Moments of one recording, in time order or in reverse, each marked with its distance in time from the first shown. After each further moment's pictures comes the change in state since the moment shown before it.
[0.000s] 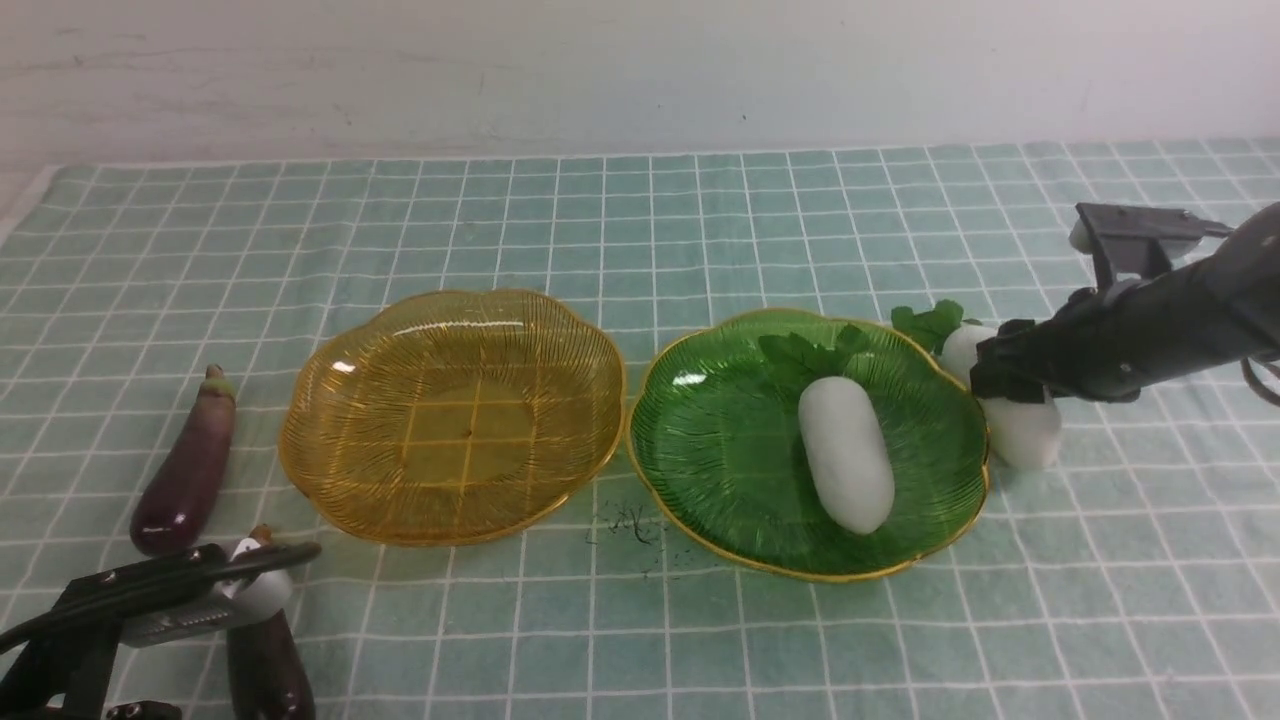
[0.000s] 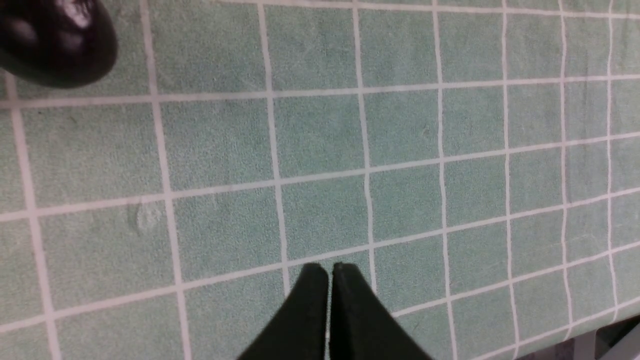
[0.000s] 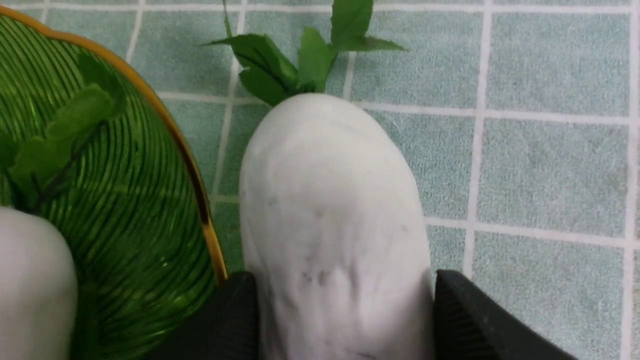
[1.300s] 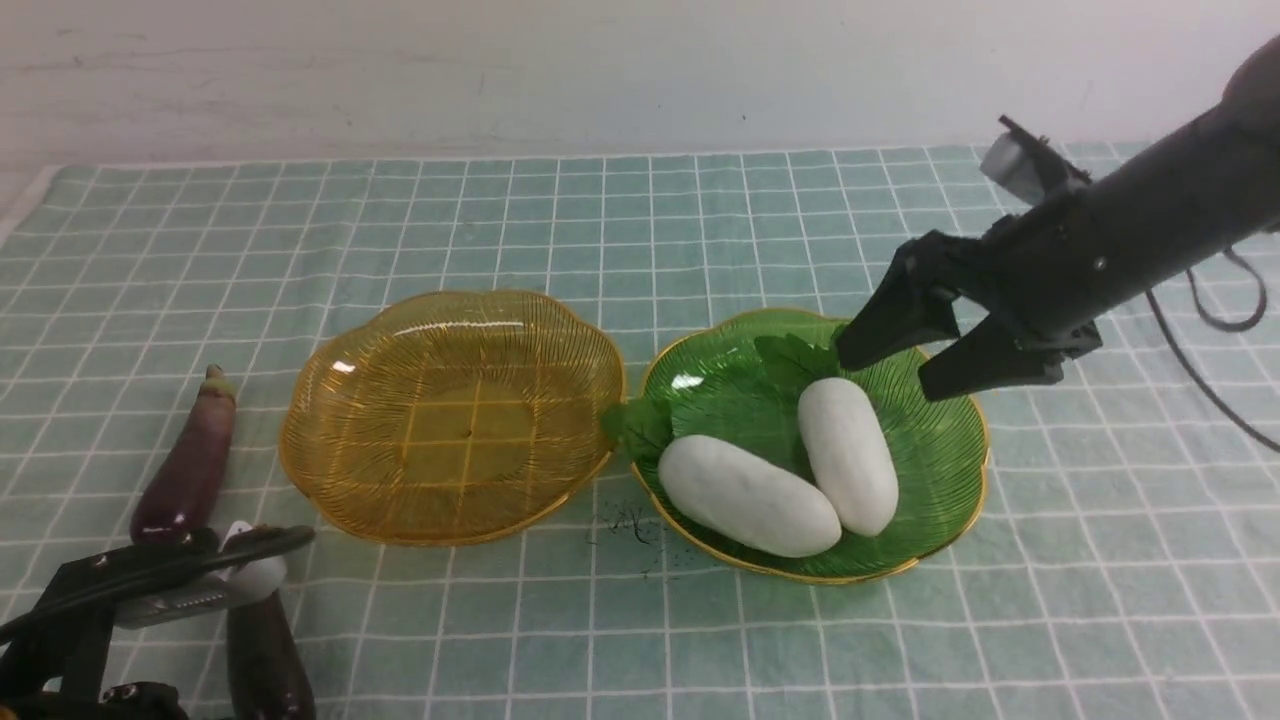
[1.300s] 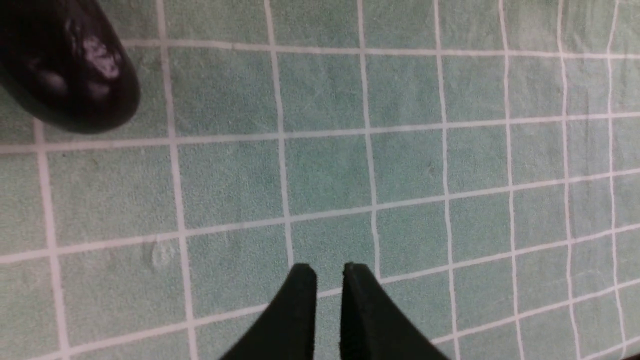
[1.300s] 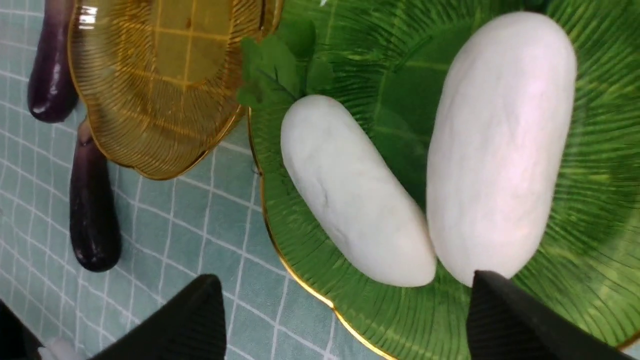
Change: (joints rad) right arm 0.085 -0.128 -0.249 0.015 0.722 0.350; left arm 0.000 0.000 0.000 0.001 -0.060 0.000
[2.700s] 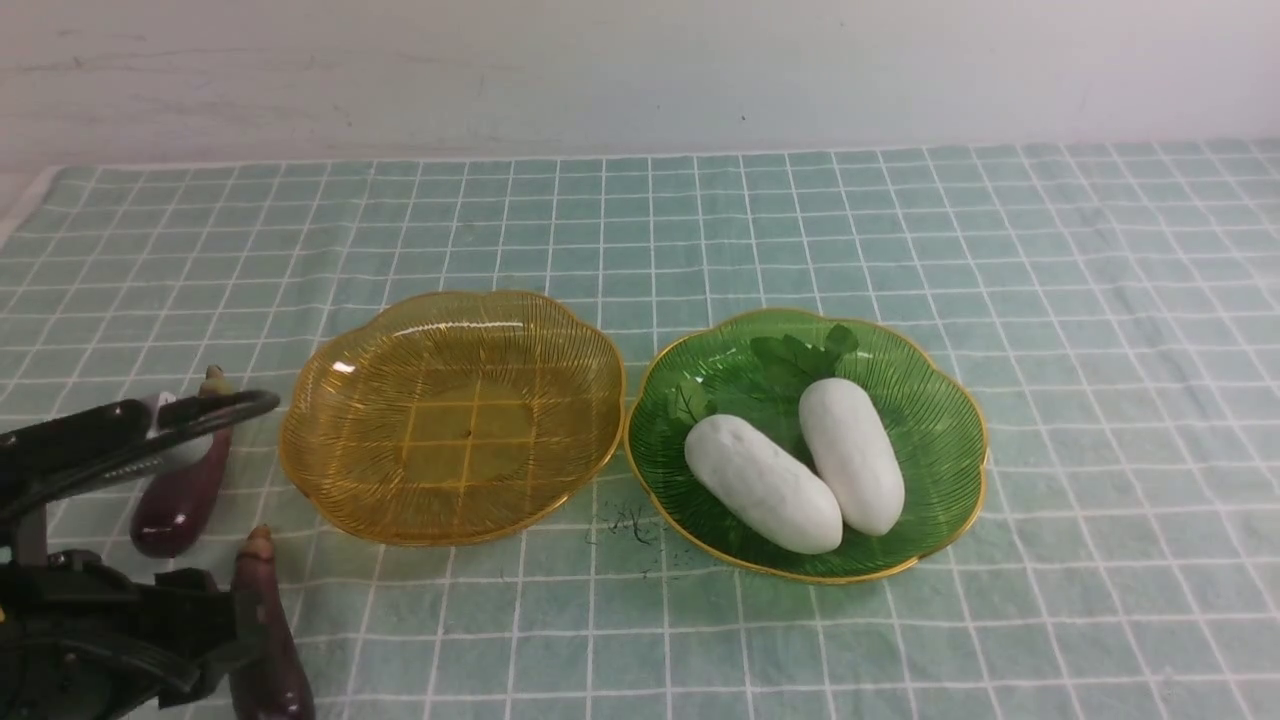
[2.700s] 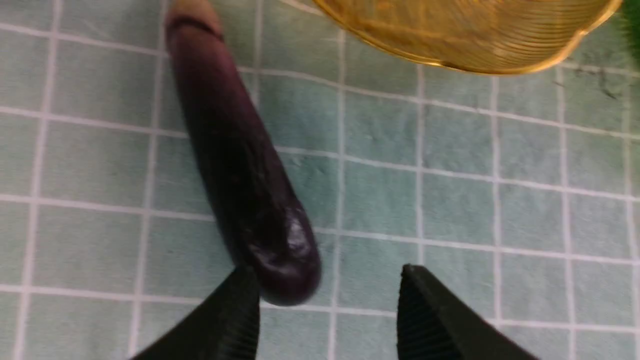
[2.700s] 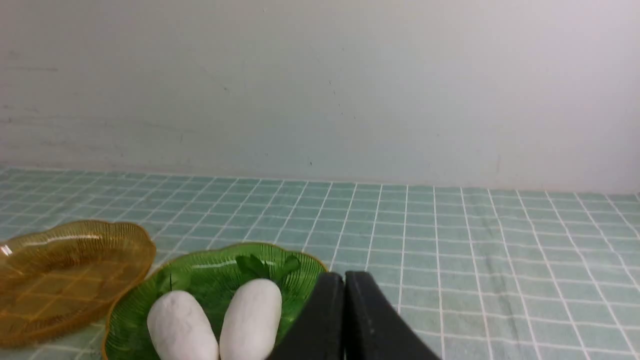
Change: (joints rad) right arm -0.007 -1.782 1.037 -0.546 -0.566 0.192; left arm 0.000 0.088 -0.114 0.366 -0.190 -0.350
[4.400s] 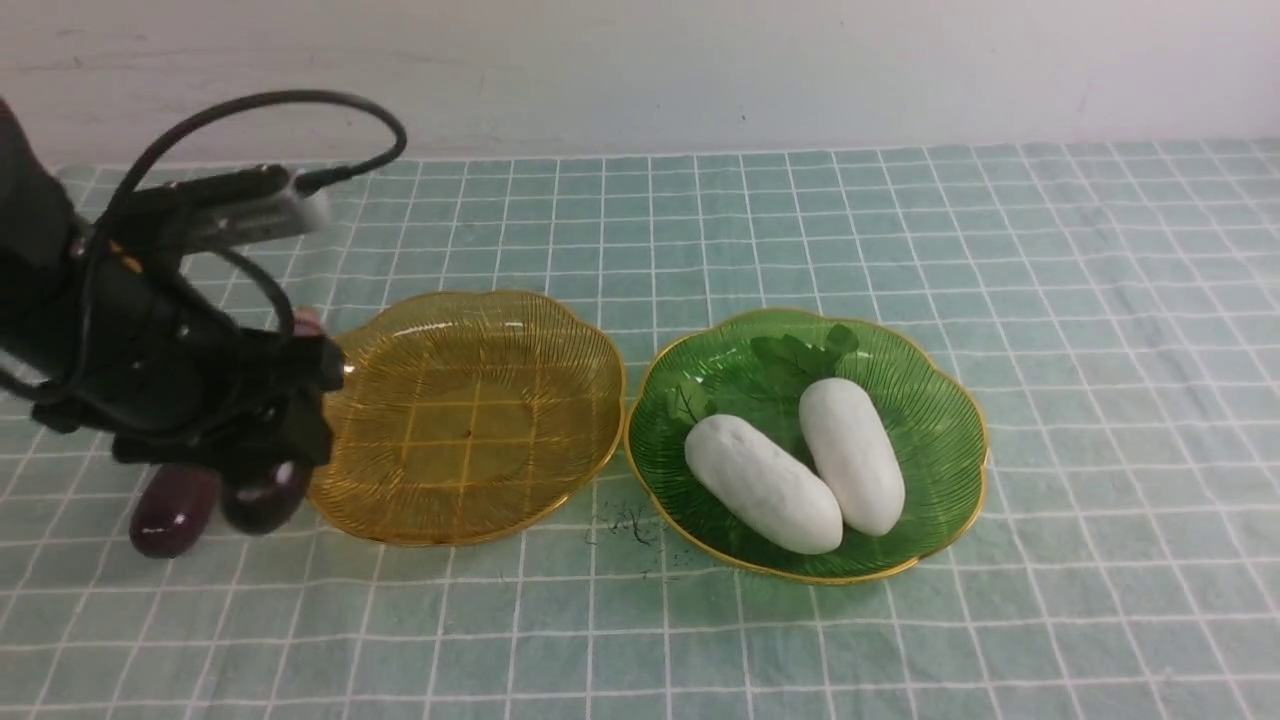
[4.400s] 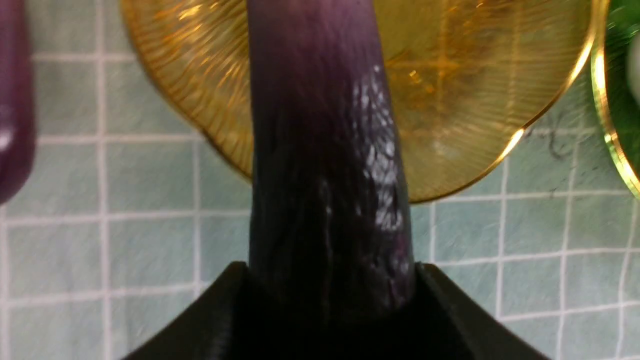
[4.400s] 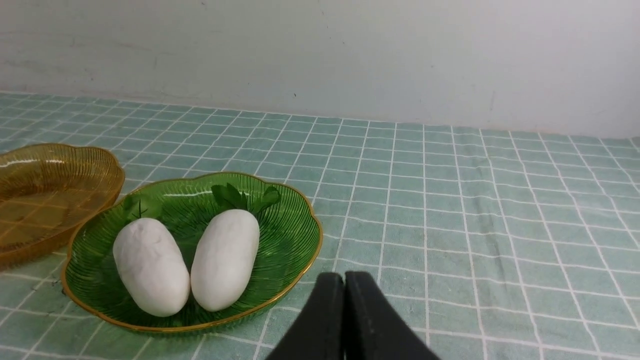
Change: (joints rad) right arm 0.000 -0.002 0.100 -0.030 -0.023 -0.026; left arm 0.000 0.535 -0.633 -0.051 0.328 0.136
